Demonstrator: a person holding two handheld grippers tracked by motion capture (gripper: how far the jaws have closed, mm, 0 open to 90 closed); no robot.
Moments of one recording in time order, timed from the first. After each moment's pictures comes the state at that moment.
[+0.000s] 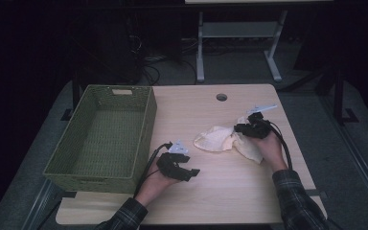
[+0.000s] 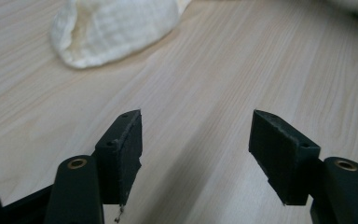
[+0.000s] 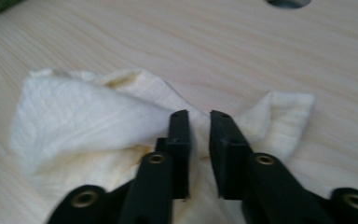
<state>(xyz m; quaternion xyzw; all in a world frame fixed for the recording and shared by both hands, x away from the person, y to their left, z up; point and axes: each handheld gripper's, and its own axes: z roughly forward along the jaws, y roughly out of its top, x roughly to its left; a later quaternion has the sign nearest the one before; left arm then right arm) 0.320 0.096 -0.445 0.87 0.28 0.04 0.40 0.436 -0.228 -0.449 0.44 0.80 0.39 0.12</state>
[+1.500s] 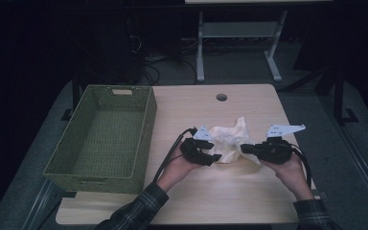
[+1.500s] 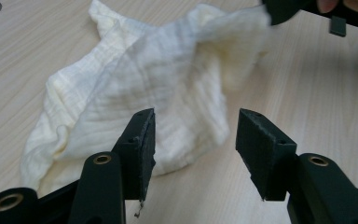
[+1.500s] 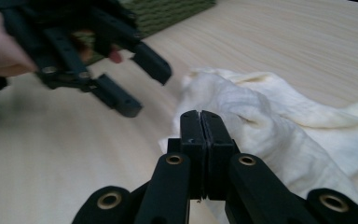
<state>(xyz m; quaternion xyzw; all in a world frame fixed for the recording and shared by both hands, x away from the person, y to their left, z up) 0.348 0.034 -0.417 0.88 0.21 0.06 0.42 0.326 -0.247 -0.405 0.32 0.81 0.48 0.07</state>
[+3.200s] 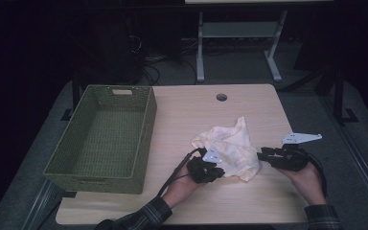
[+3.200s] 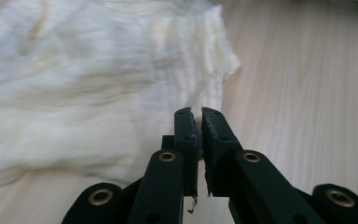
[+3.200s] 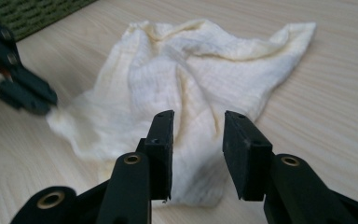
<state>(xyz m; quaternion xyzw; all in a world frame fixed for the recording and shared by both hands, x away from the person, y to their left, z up) 0.306 0.020 -0.440 0.90 0.18 0.04 0.39 0.315 -0.295 -0.432 0.39 0.80 0.44 0.10</state>
